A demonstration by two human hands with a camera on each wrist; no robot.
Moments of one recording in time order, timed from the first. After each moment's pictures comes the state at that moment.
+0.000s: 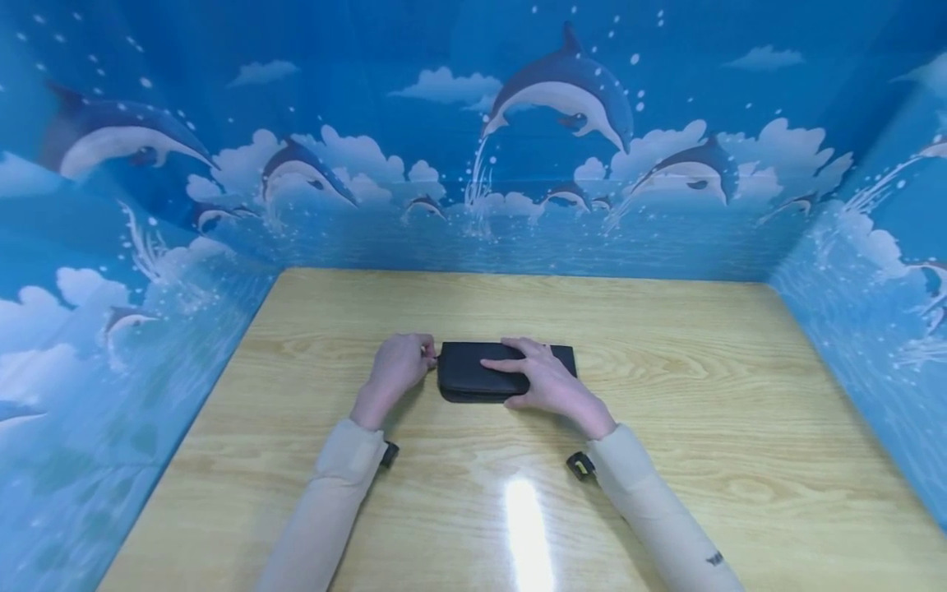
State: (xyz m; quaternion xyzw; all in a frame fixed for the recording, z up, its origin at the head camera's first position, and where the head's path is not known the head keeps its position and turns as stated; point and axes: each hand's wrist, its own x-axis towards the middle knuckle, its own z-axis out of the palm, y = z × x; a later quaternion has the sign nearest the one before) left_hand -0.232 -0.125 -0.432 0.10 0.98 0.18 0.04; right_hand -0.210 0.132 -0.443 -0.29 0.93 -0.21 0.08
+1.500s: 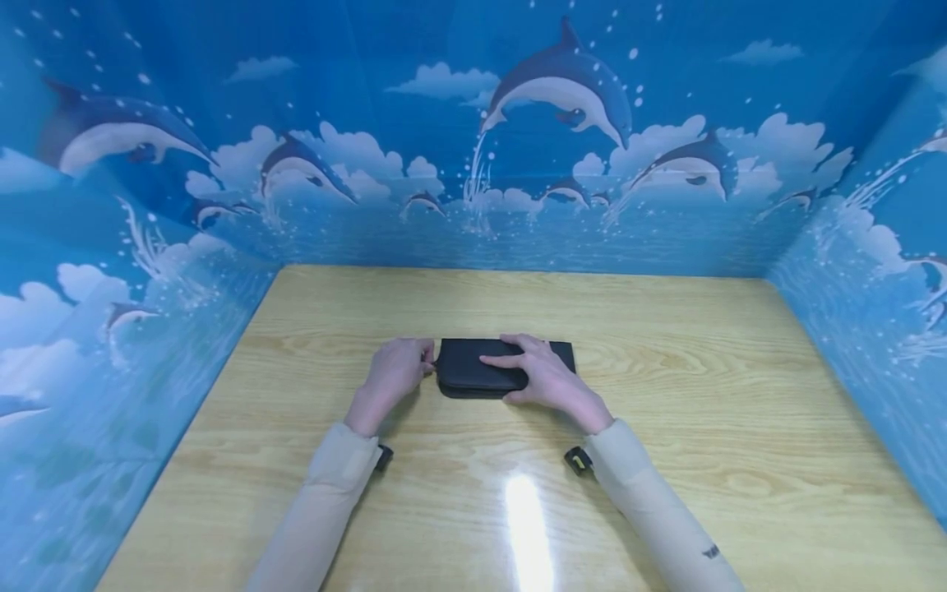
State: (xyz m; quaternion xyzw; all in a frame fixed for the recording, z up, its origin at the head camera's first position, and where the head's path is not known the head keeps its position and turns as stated) left_hand -0.217 -0.127 -0.429 0.13 0.98 0.15 0.04; right_hand -0.210 0.130 -0.441 -0.28 0.93 -0.21 0.09
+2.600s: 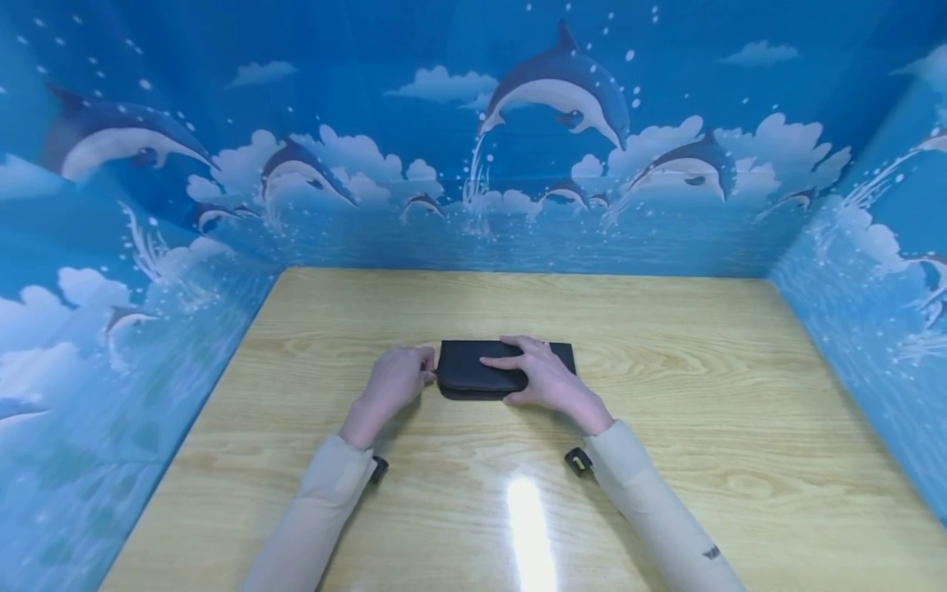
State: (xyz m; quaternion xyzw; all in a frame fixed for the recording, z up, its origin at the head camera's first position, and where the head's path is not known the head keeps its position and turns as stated) left_hand -0.205 -0.127 -0.429 0.14 0.97 0.17 0.02; right_hand -0.209 0.131 -0.440 -0.28 0.93 -0.22 0.08
